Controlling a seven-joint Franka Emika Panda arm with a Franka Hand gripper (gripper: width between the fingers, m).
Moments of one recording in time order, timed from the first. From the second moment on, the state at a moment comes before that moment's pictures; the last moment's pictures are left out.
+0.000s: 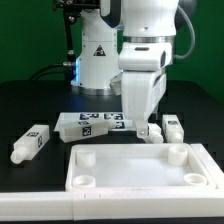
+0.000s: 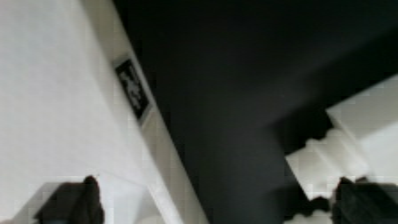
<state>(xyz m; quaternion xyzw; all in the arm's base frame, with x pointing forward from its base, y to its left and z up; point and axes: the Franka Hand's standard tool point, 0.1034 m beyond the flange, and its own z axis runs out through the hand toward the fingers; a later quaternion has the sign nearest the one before) 0.489 0.066 0.052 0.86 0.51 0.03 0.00</state>
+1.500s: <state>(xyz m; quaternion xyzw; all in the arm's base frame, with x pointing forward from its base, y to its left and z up) 0.411 0.123 0.040 0.98 0.19 0.01 -0.03</state>
